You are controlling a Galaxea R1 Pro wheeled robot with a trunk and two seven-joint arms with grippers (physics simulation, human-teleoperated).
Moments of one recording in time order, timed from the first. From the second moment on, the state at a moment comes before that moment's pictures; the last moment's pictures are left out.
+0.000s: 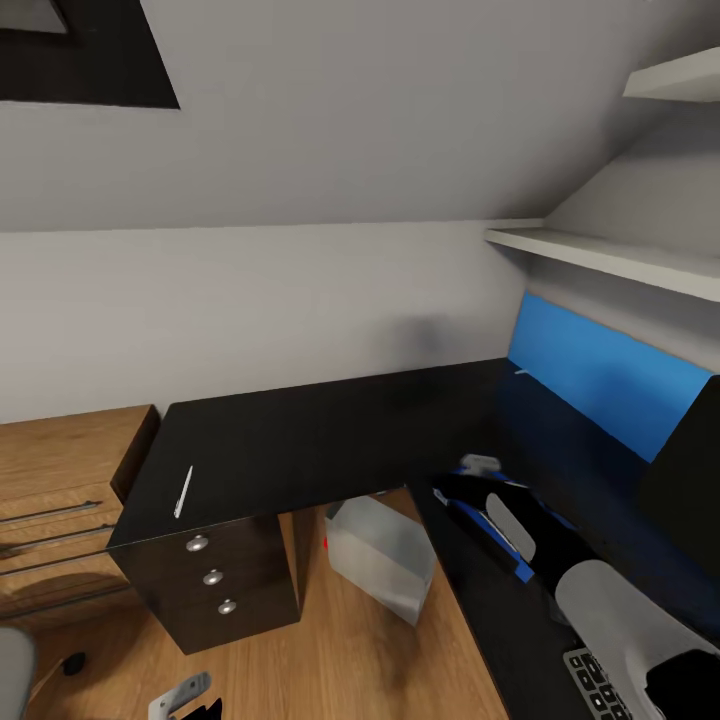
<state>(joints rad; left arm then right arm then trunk) -0.05 -0.04 0.23 -0.91 0.25 0.21 0.09 -0.82 -0.14 0.39 -0.66 -0.63 0.38 0.04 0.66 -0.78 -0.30</state>
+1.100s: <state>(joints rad) -0.05 -0.04 0.23 -0.91 0.25 0.21 0.08 -0.75 0.04 0.45 -0.66 -0.39 0.16 -0.29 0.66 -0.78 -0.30</state>
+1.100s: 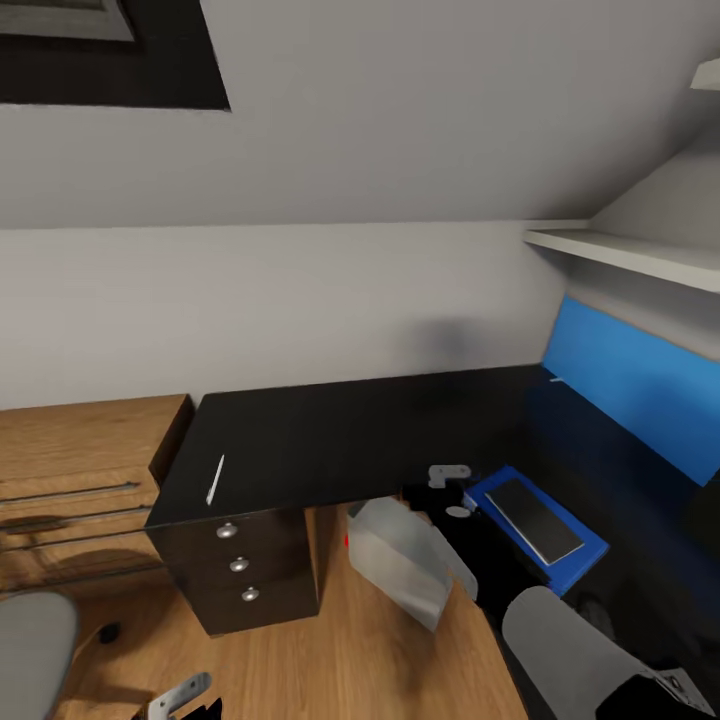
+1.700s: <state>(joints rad) -0.05 -0.04 0.23 -0.91 0.25 0.21 0.08 -0.75 0.04 0.45 -0.66 -0.39 0.16 -0.30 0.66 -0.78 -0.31</state>
